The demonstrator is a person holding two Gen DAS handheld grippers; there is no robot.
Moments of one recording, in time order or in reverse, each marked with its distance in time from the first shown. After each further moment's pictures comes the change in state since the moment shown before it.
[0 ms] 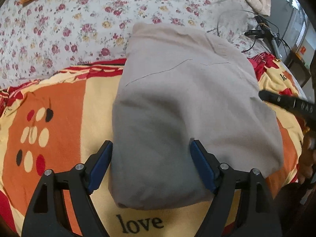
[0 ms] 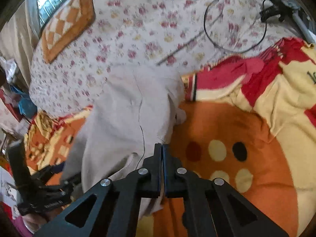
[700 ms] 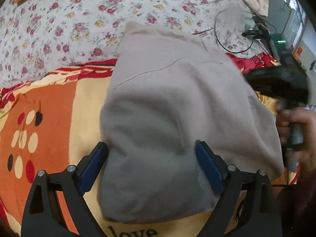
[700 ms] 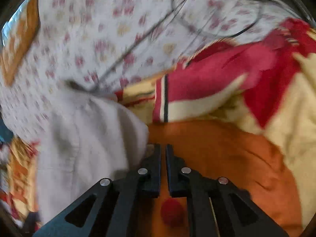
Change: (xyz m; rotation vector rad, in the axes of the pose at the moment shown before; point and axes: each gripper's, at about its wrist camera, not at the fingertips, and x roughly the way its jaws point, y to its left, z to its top) left arm 0.017 0.001 0.002 -0.010 0.011 -0.043; right arm 0.078 -0.042 0.048 0.165 0.060 -0.126
